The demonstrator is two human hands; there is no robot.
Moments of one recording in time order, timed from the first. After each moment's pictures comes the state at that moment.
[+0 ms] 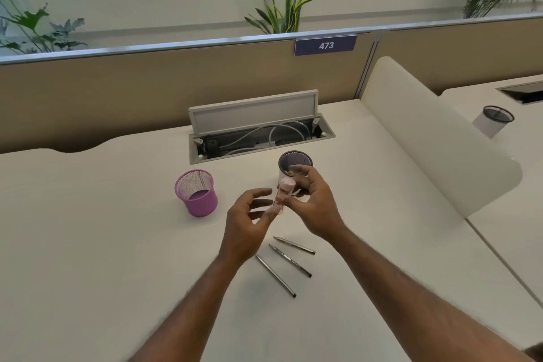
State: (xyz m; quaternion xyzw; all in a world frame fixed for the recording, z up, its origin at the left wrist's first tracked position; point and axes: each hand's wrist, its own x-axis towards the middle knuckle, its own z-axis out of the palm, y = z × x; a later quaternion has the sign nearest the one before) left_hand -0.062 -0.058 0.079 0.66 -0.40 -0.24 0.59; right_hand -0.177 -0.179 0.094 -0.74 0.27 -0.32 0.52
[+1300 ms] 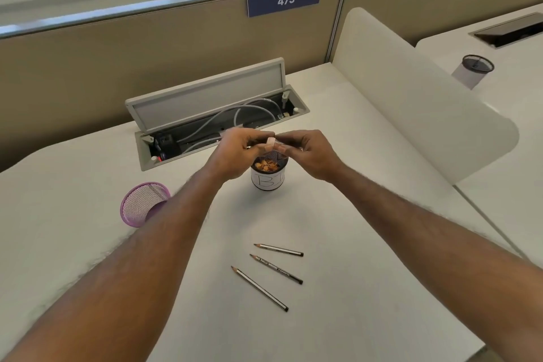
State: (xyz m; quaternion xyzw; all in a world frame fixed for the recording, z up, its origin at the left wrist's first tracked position) left_hand 0.016 -0.231 0.090 0.67 -0.58 -0.28 0.37; right_hand -0.161 -0.316 0.077 -0.81 0.29 -0.26 0.45
